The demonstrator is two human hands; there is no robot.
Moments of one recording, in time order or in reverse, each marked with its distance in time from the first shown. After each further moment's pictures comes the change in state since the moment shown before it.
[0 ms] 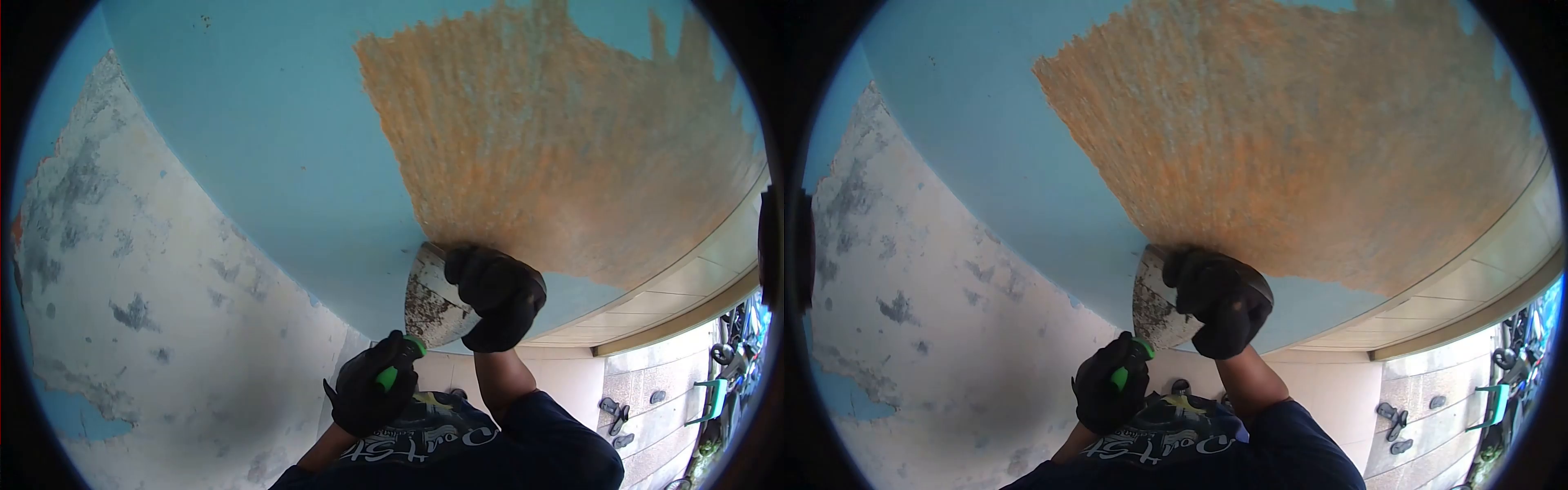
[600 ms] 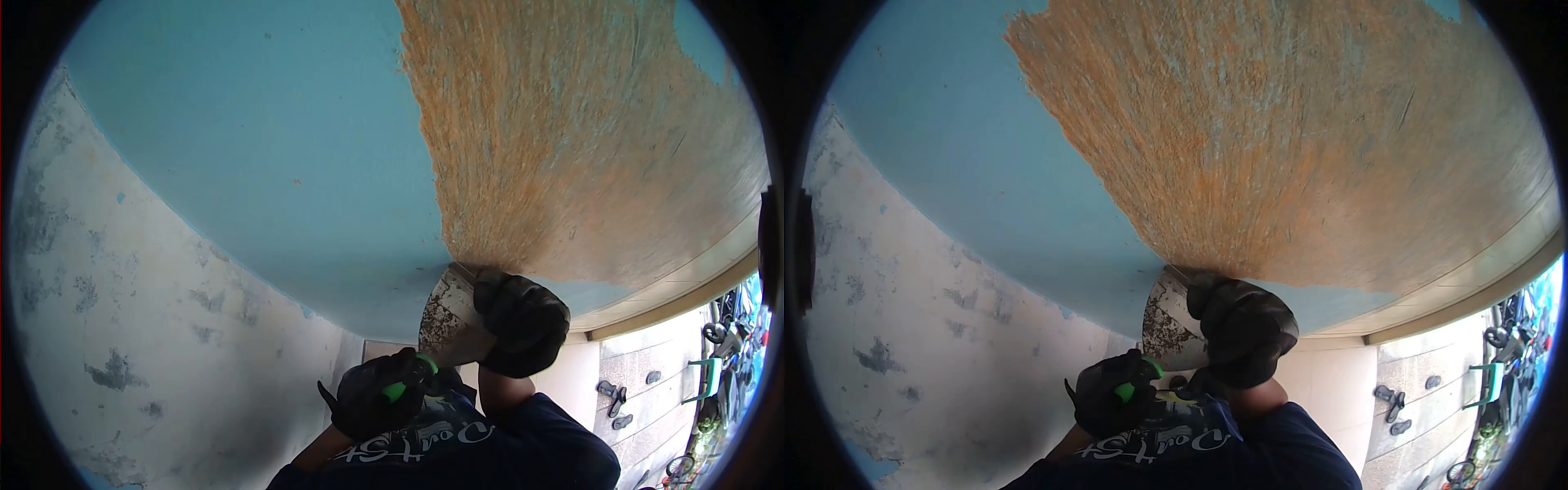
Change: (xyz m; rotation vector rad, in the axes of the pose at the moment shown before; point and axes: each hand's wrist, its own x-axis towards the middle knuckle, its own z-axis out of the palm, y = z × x) left_hand 0.009 -0.049 -0.012 -0.113 -0.168 0.106; right_hand -0.013 -0.007 0.005 -0.203 0.038 0.053
